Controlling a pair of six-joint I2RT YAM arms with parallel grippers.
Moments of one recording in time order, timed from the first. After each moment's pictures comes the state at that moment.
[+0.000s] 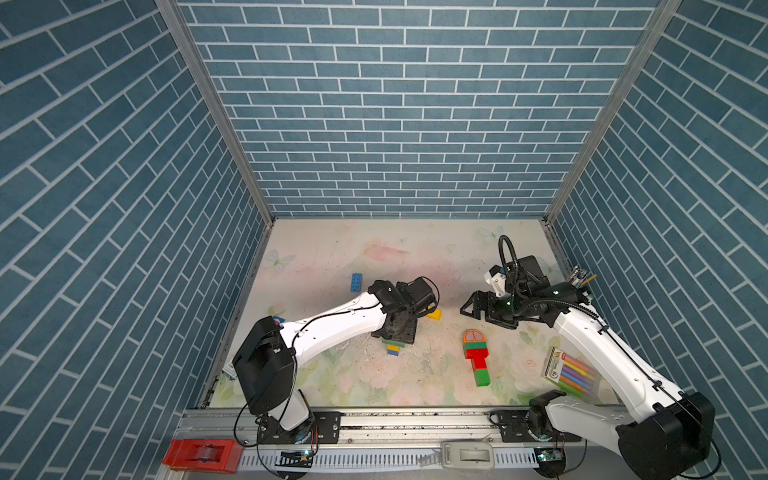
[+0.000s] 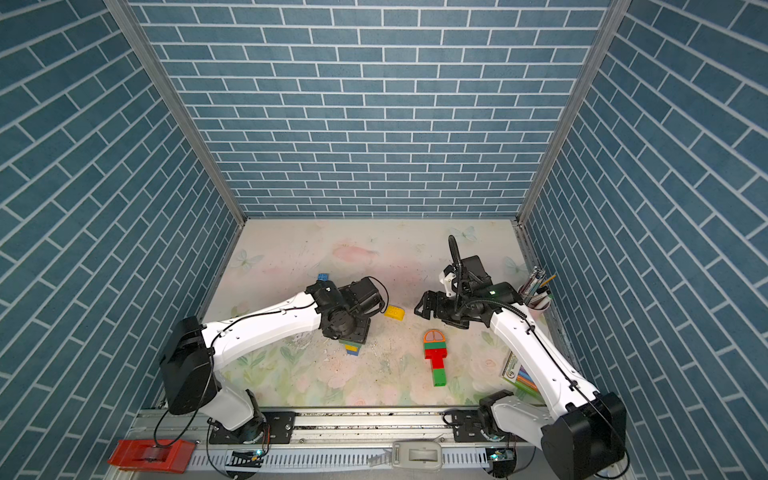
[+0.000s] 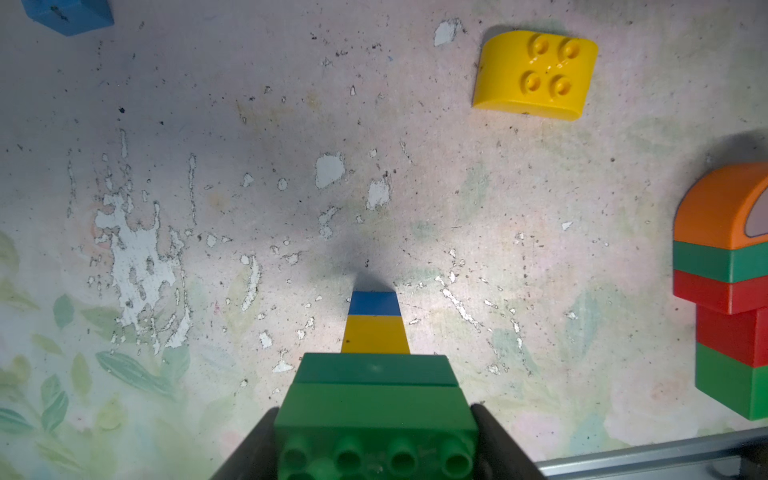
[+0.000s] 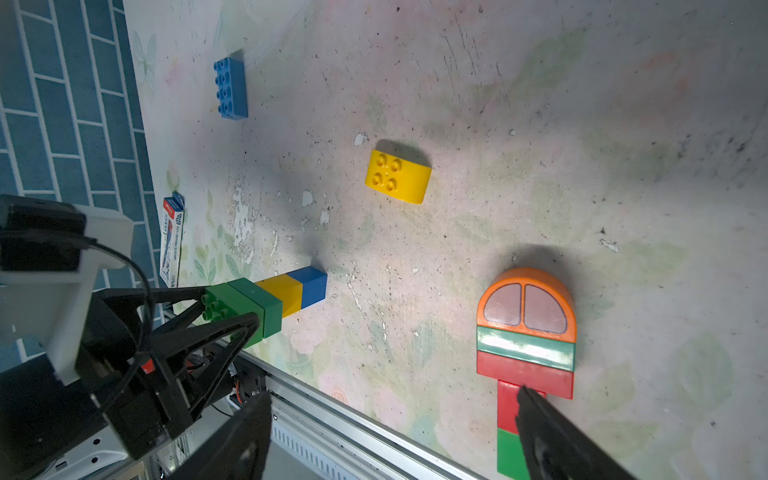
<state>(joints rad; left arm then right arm) -0.96 1.62 1.31 -1.10 -0.13 -0.75 0.41 1.14 1.00 -0.93 -0.43 0.50</state>
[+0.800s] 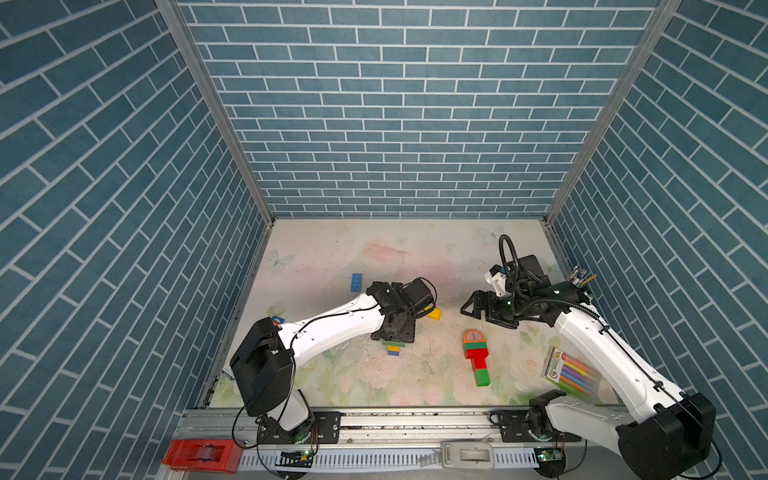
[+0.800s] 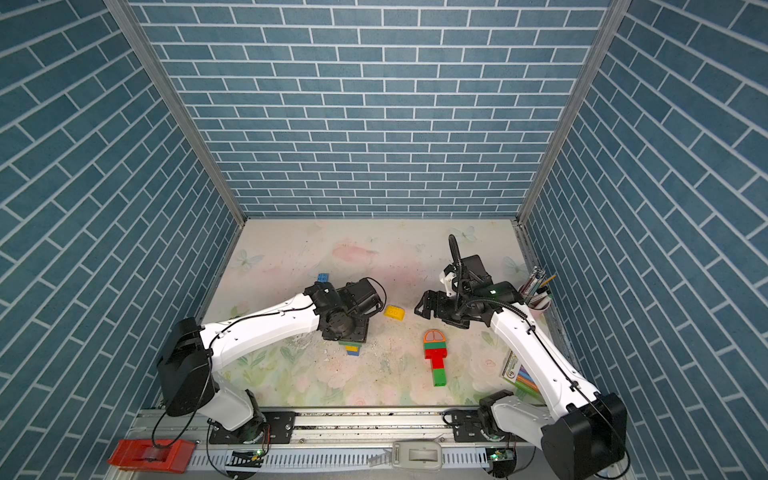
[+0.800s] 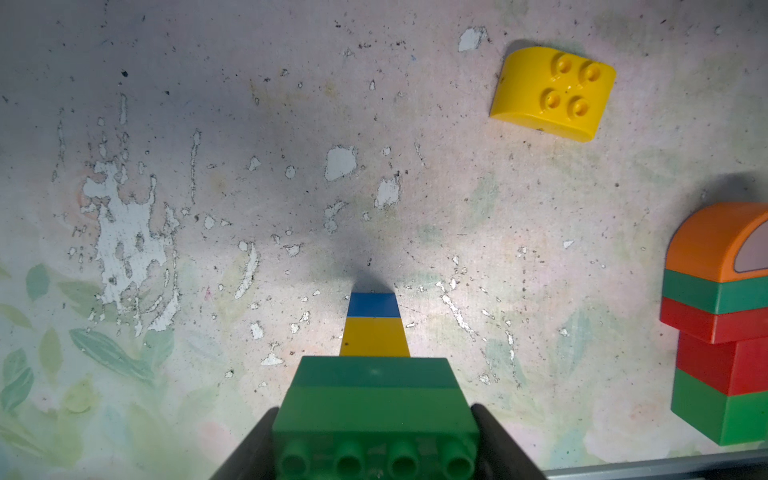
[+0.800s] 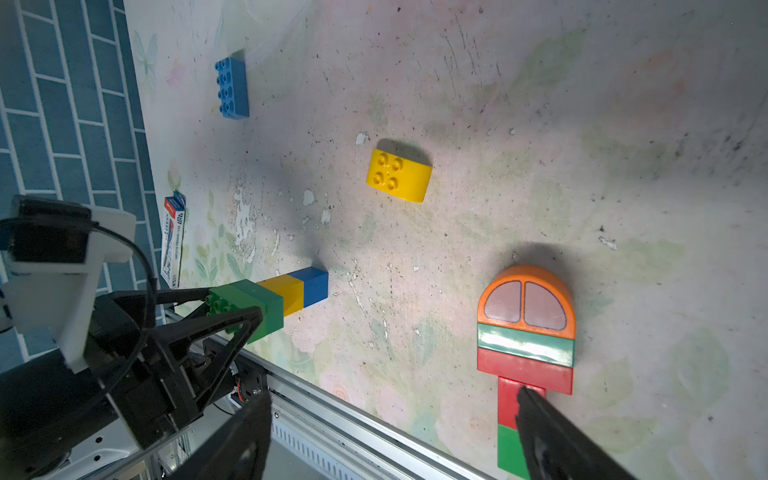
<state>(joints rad) -0.96 1.61 1.25 -1.06 -0.13 -0.86 0.41 1.14 1.01 -0.95 -0.43 0.50</state>
